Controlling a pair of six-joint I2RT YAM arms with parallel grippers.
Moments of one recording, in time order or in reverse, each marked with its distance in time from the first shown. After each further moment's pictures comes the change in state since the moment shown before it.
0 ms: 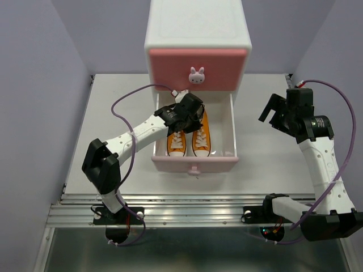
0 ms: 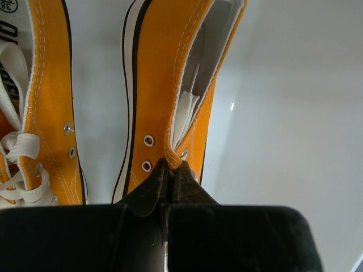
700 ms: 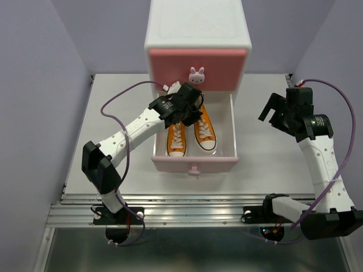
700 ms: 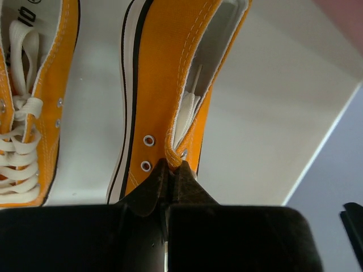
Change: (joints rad) left arm 0.006 0.000 0.203 -0.198 -0.026 -0.246; right arm 0.000 0.013 0.005 0.001 0.000 0.005
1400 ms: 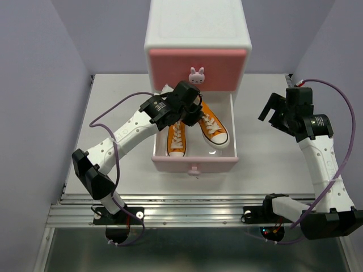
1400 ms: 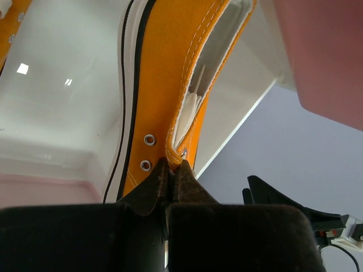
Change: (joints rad) left arm -0.051 -0.079 0.072 -0.118 -0.017 -0.388; right arm 0.000 0.001 0.000 0.000 -0.003 0.005
